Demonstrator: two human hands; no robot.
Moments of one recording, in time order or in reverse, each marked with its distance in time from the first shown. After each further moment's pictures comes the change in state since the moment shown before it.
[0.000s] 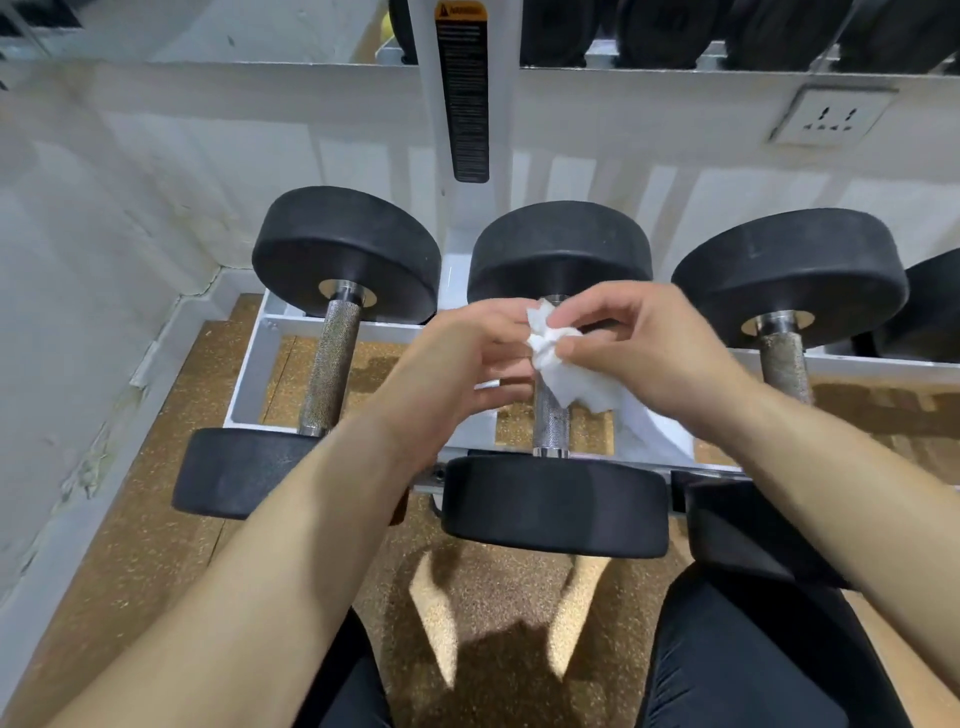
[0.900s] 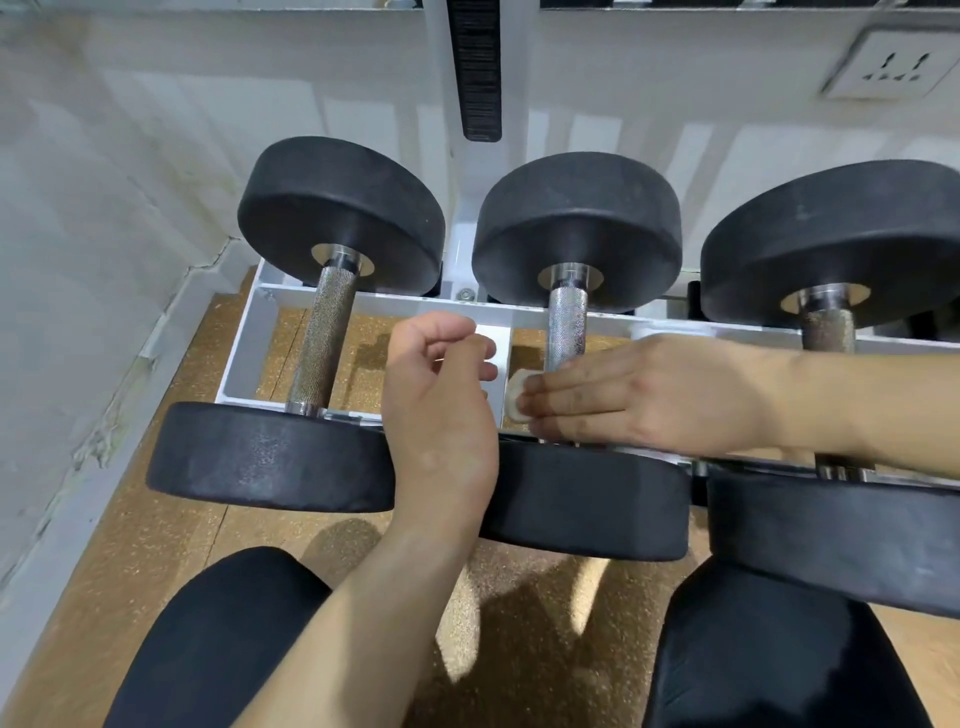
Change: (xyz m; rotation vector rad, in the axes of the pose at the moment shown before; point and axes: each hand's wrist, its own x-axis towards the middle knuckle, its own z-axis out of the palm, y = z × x) left_hand -0.019 -0.046 0.032 -0.053 0.708 0.228; right_hand 0.013 0.061 -0.005 -0.988 -0.638 -1.088
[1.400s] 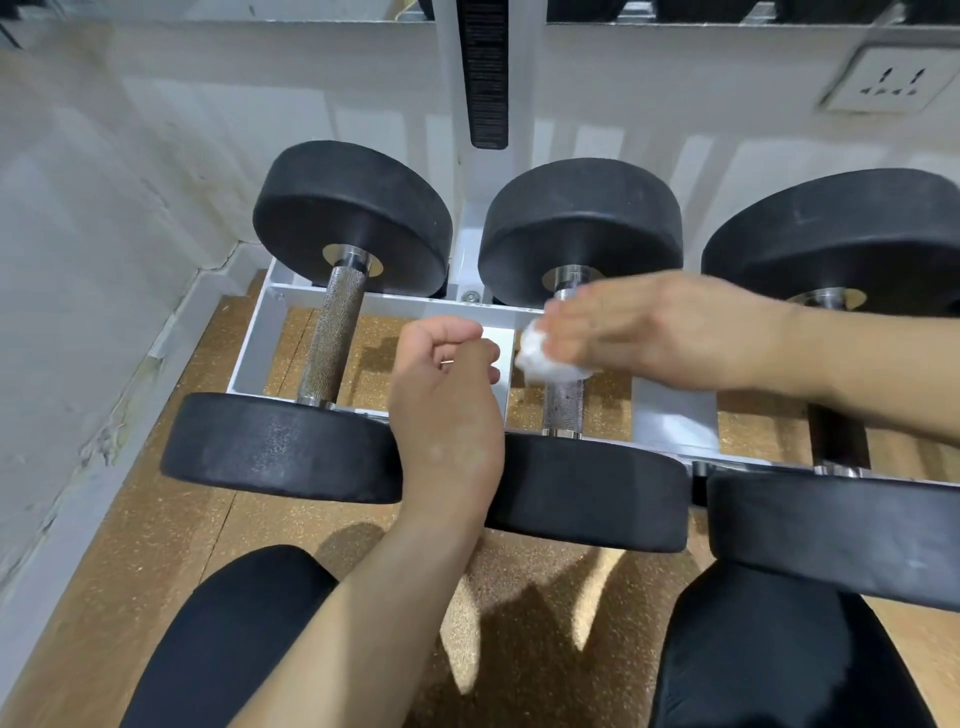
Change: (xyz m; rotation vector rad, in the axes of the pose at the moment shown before) left_hand -0.003 -0.002 -0.002 0.019 0.013 -0.014; right_hand 0.000 0.025 -0.039 -0.026 0.105 0.088
